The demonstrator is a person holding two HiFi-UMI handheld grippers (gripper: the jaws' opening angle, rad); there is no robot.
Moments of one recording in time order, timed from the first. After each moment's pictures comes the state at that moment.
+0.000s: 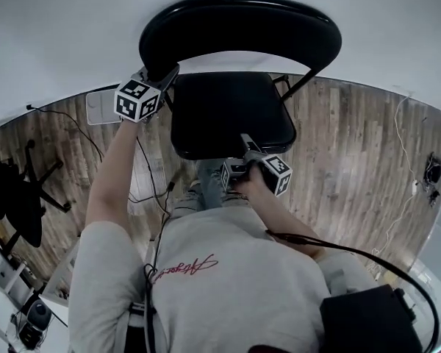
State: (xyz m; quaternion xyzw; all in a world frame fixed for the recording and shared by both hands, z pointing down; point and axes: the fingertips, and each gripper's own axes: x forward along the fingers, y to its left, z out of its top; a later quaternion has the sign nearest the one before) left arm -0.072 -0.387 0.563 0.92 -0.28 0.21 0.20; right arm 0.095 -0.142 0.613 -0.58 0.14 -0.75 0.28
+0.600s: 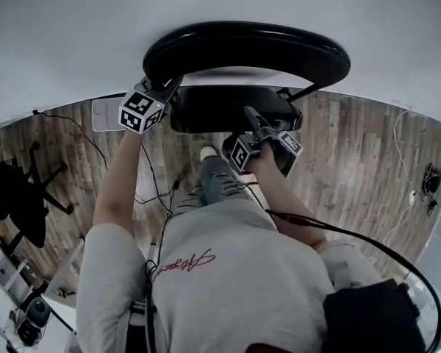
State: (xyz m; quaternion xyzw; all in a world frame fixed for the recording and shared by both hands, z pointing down) left arm -0.078 -0.422 0.533 0.93 -0.29 0.19 0.15; right arm 0.079 -0.291 0.548 -0.47 0.16 -0.80 0.35
